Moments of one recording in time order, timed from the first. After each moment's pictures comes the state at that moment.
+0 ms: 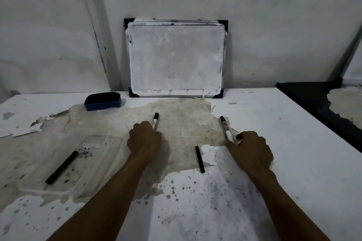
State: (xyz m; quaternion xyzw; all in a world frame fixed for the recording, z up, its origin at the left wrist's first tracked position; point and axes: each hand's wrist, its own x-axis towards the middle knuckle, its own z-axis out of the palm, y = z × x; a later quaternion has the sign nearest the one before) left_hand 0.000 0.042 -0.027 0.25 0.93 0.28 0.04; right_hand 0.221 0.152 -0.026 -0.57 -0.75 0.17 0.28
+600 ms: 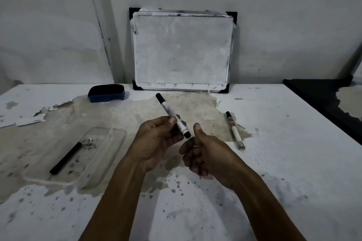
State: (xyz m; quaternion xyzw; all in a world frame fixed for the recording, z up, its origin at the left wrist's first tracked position) left_hand 0.041 0.000 0.005 0.21 0.48 0.74 0.43; right_hand 0.176 0.081 0.008 -0.32 -0.63 0.71 0.08
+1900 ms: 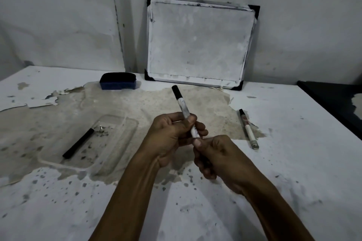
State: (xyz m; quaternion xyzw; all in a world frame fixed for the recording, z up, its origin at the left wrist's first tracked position) left_hand 0.040 -0.014 0.002 0.26 0.48 0.72 0.42; right_hand 0.174 0.058 0.006 -0.24 -0.71 0.65 0.13
